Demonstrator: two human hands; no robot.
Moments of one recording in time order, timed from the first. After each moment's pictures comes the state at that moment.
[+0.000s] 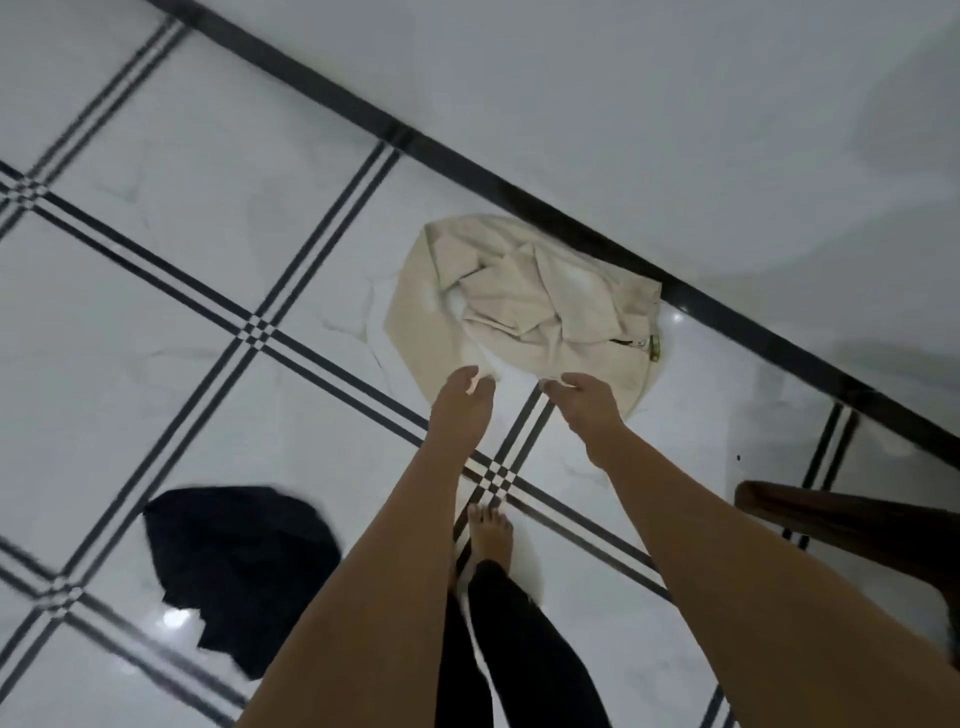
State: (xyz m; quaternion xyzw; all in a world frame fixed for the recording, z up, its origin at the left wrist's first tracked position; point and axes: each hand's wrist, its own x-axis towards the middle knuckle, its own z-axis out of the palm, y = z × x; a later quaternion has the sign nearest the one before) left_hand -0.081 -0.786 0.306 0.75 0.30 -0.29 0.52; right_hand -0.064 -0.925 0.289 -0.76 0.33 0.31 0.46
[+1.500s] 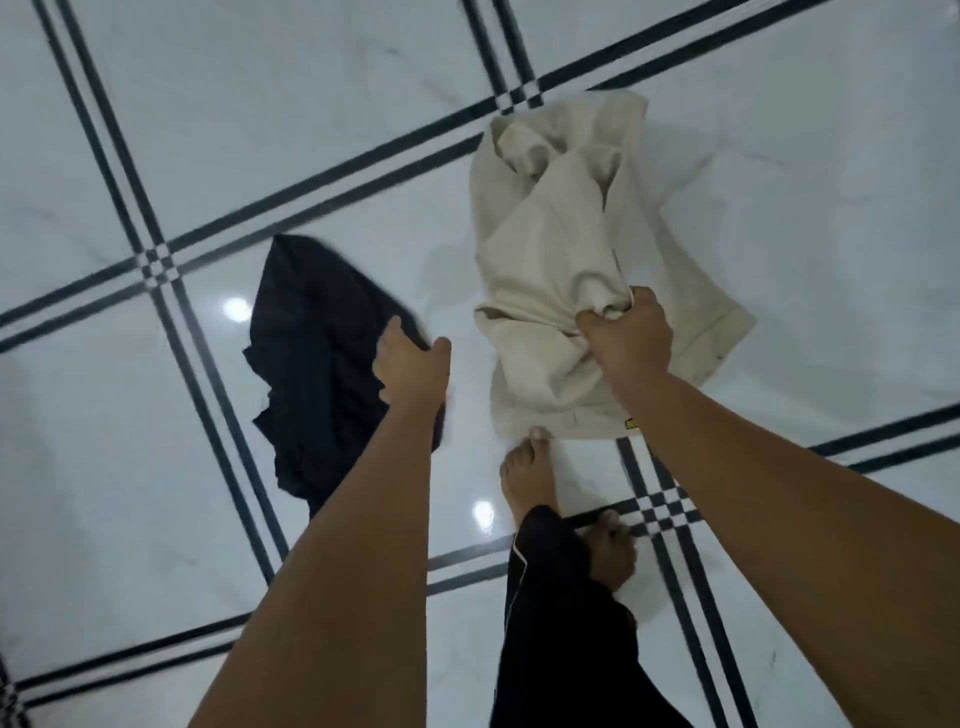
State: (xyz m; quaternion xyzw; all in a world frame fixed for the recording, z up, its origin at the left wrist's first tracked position) left_hand -0.225 -0.531 0.055 0.56 0.71 -0.09 0.41; right_hand -0.081 -0.646 0.064 -0.88 0.04 0.35 0.31
